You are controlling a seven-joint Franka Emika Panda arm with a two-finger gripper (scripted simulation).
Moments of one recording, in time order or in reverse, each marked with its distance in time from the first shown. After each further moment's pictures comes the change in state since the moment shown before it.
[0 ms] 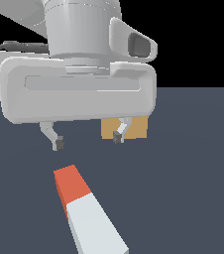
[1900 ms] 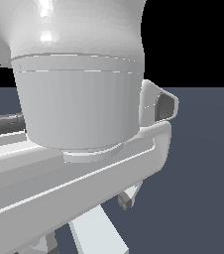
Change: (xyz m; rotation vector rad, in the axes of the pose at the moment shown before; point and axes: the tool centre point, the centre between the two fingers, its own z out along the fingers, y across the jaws) arm -0.082 -0.008 0.063 -0.015 -0.003 -0.316
